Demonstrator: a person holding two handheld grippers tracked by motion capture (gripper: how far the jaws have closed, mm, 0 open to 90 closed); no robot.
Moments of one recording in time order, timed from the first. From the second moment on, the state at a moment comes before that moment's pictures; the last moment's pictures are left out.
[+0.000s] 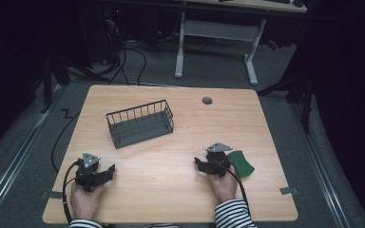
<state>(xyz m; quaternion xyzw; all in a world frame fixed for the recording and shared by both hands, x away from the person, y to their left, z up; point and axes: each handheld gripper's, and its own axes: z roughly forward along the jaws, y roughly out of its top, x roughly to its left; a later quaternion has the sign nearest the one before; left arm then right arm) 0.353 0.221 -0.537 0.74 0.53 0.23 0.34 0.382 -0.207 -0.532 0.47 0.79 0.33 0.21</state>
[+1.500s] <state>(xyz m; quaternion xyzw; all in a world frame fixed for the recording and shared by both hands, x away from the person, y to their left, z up) 0.380 0.209 -0.503 0.74 0.54 0.18 0.36 0.422 -0.154 -0.474 0.43 0.81 0.38 0.16</state>
